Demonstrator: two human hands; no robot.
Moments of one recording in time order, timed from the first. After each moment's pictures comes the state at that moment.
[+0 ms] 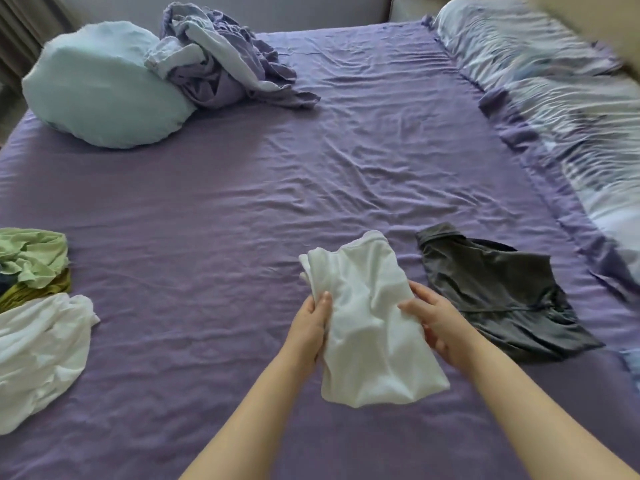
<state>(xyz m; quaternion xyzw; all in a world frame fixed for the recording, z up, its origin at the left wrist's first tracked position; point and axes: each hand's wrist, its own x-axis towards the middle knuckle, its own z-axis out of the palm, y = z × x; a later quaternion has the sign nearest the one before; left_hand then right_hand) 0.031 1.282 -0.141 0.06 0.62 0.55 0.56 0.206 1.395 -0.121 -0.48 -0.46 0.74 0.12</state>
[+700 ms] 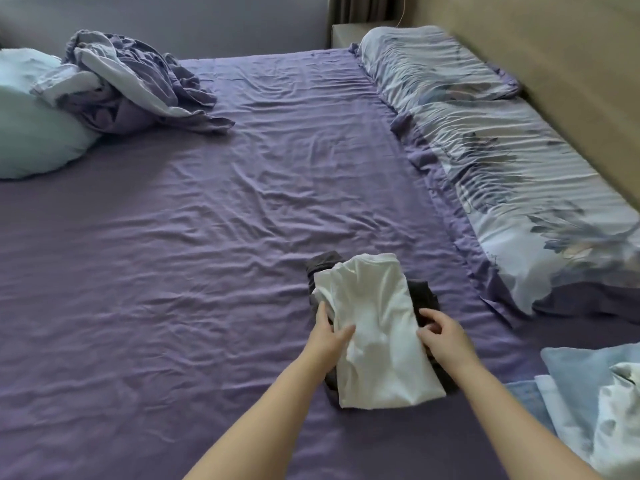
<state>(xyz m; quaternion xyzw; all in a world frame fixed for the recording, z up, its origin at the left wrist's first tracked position) 0.232 1.466 -0.185 0.22 0.69 0.40 0.55 0.423 1.559 -0.176 -0.65 -0.60 0.46 0.11</state>
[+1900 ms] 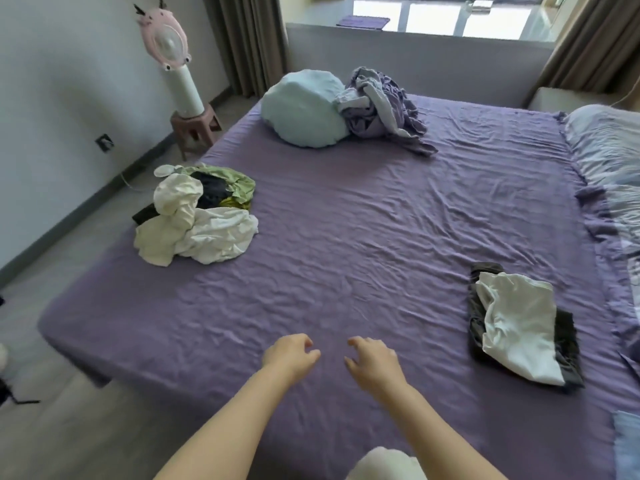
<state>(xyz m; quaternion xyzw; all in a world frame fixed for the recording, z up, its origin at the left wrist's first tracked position) 0.133 1.016 -0.010 0.18 0.92 0.08 0.34 0.239 1.152 -0.028 -0.25 -0.93 0.23 -0.16</state>
